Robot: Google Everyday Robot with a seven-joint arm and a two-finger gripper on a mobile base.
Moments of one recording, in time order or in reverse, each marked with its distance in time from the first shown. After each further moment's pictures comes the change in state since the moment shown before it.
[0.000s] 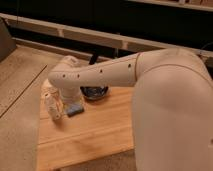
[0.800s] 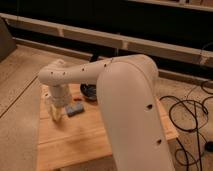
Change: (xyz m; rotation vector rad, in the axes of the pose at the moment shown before) arm -0.025 0.021 0.047 -0.037 0.209 -0.189
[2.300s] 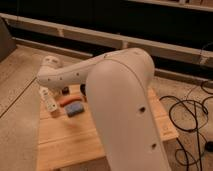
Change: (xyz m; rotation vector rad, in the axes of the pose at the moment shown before) arm -0.106 -0.037 -0.065 0.290 -0.610 -0.079
